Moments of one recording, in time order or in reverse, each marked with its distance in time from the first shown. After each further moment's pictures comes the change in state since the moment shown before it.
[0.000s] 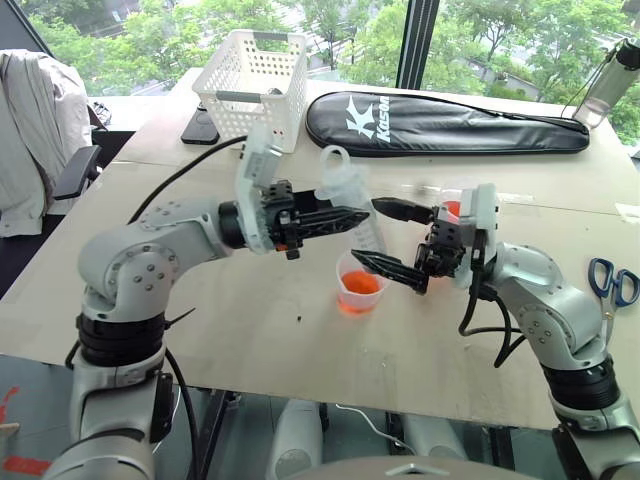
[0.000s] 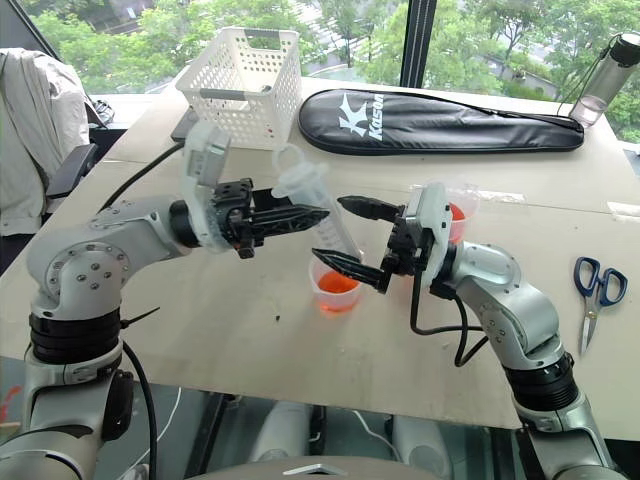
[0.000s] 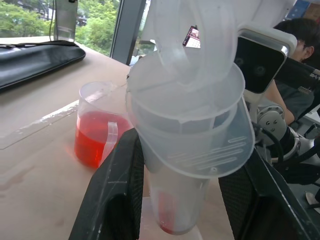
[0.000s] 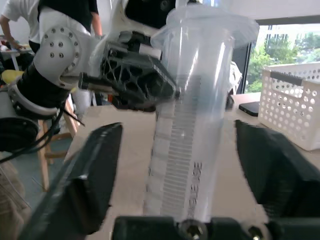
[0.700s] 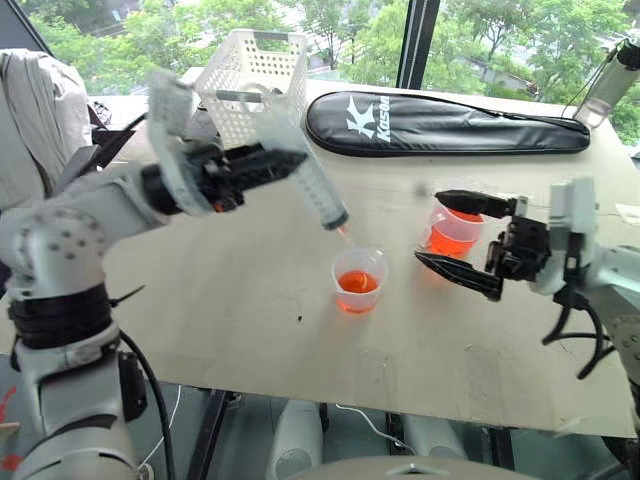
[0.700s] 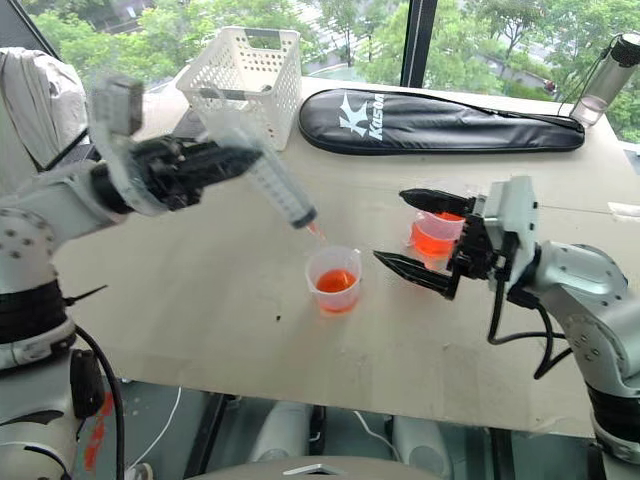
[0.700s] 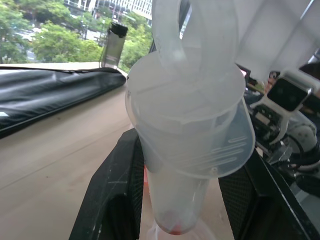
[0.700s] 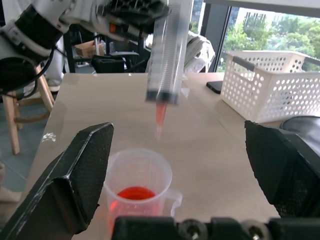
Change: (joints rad) left arm -0.098 0.154 0.229 0.240 -0.167 0.160 0.038; right arm 0.160 -0.291 -0.308 -0.180 0.184 0.086 0.054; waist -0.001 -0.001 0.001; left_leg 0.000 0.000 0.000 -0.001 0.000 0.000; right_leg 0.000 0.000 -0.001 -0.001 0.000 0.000
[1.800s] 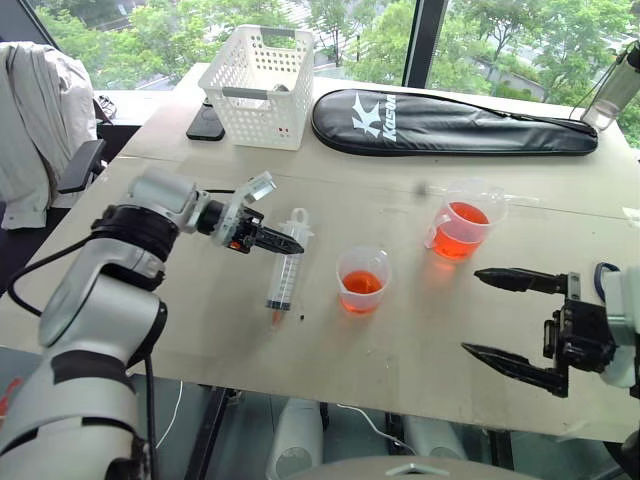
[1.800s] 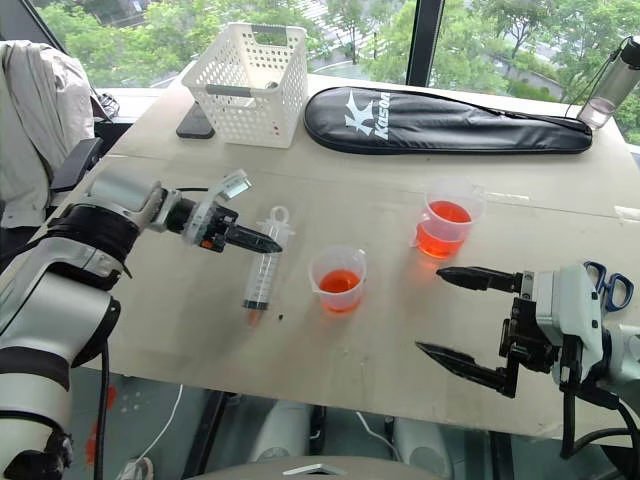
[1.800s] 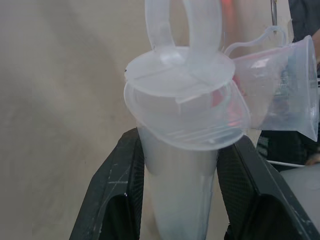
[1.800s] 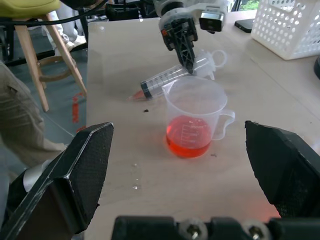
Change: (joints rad) left arm -0.437 -0.042 -0.935 0.906 0.789 -0.076 -0.769; right arm 0.524 -0.123 -0.313 -0.249 0.088 -0.025 0.096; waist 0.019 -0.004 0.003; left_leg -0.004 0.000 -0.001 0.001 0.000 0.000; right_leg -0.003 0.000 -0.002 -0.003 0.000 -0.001
